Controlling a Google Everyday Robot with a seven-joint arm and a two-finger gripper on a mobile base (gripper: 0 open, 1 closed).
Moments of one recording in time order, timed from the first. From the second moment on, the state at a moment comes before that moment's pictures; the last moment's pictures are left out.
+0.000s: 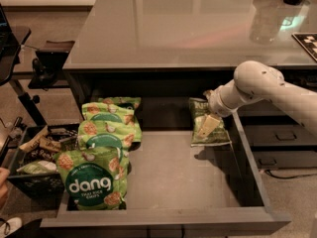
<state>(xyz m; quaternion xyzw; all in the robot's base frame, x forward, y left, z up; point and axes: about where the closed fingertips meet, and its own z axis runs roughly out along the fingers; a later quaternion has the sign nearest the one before) 0.660 -0.172 0.652 -0.60 0.76 0.07 0.26</state>
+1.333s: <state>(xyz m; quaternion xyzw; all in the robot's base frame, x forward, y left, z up) 0.663 -0.197 0.621 -0.59 0.77 0.08 0.24</state>
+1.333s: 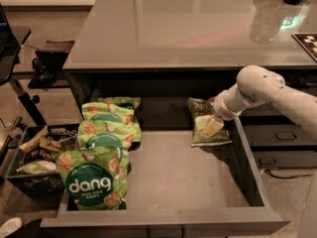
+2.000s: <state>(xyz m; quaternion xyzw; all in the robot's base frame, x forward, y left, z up) 0.663 -0.197 0.621 -0.59 0.77 0.08 0.24</state>
